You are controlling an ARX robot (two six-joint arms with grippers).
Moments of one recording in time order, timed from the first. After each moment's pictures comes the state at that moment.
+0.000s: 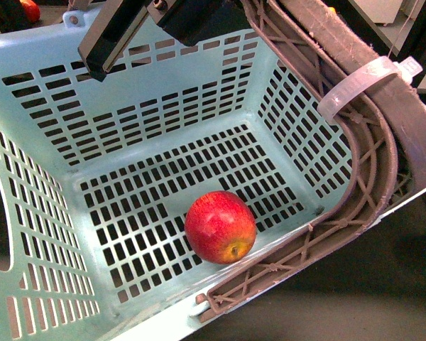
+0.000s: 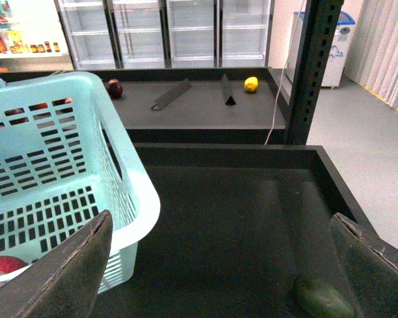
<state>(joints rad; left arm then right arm) -0.63 1.56 1.12 -0.12 0.10 -1.02 0.00 0.01 0.02 0.00 0.00 0.00</state>
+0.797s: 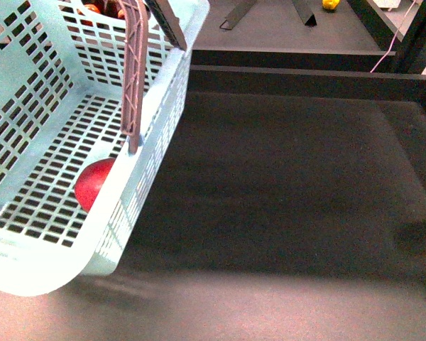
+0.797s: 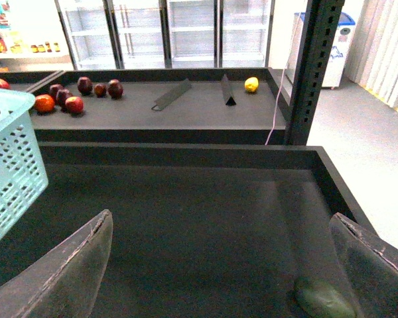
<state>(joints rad) -0.26 1.60 1.02 0.11 -0.26 -1.43 0.00 0.01 0.02 0.00 0.00 0.00</state>
